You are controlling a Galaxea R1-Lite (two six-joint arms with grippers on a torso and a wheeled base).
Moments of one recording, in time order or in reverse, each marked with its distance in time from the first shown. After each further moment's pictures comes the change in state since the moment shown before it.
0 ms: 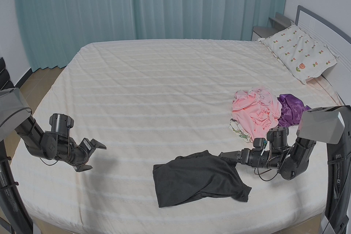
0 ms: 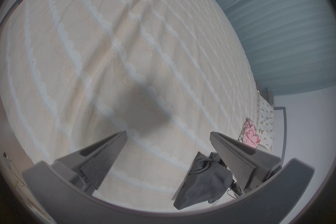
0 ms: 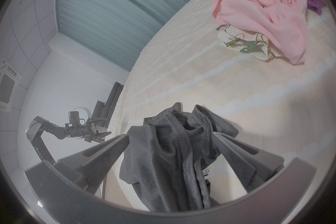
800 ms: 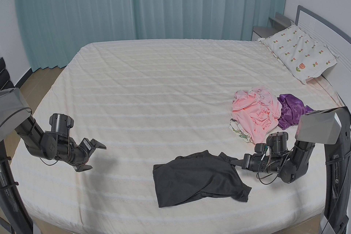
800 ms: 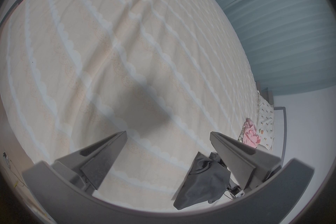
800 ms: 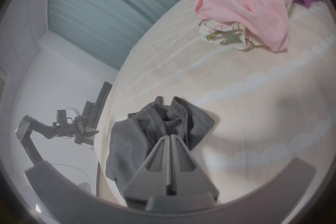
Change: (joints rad) left arm 0.000 0.000 0.000 0.000 0.000 0.000; right arm 0.003 0.031 0.026 -0.001 -0.073 -0.025
